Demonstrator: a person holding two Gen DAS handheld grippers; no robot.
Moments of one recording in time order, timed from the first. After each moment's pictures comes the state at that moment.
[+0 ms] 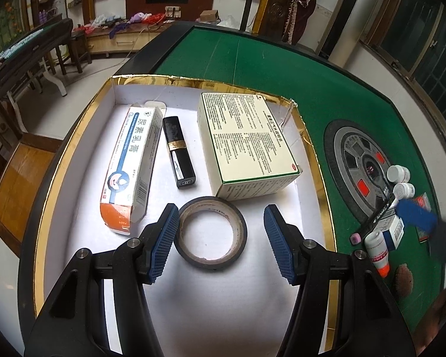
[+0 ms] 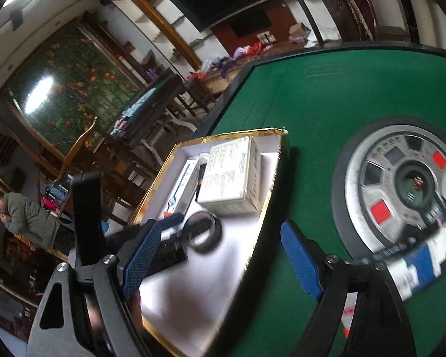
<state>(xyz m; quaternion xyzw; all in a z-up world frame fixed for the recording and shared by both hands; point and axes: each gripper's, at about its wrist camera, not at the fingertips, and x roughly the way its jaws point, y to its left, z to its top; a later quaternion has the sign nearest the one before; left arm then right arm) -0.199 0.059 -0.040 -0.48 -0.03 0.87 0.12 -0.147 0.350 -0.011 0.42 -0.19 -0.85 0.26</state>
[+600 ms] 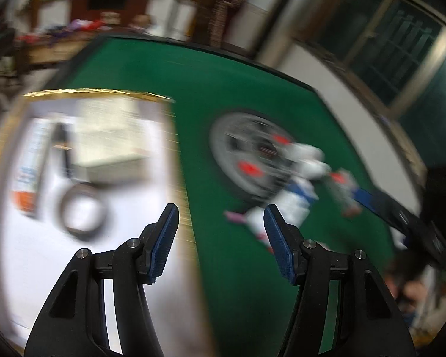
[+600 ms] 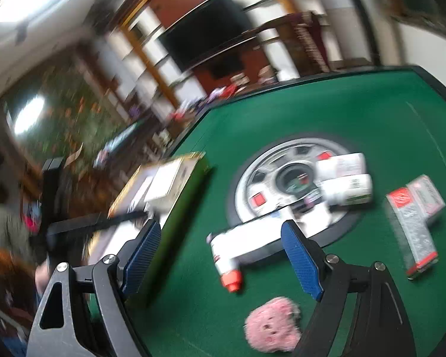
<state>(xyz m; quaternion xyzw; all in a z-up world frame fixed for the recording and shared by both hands) -0.143 0.145 -0.007 -0.47 -0.07 0.83 0.29 -0.073 0.491 -0.011 0.34 -0.24 -0.89 0.18</state>
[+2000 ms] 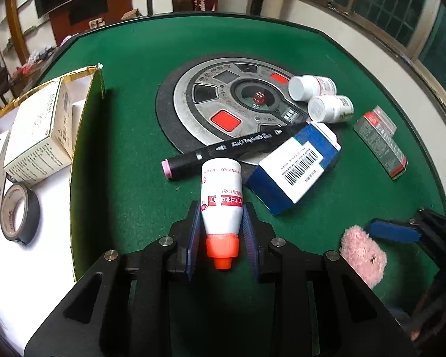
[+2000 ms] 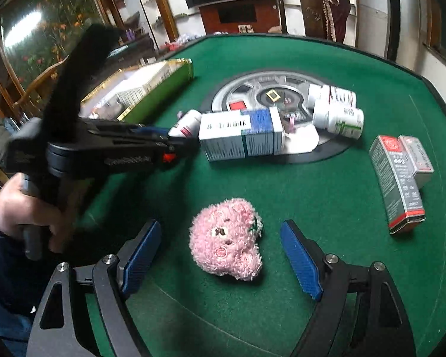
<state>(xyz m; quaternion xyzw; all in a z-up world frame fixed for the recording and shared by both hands) -0.134 0.235 -0.067 -0.49 0.08 0.84 0.24 -0.038 0.456 -0.086 0.47 -0.02 -0.87 0.18</state>
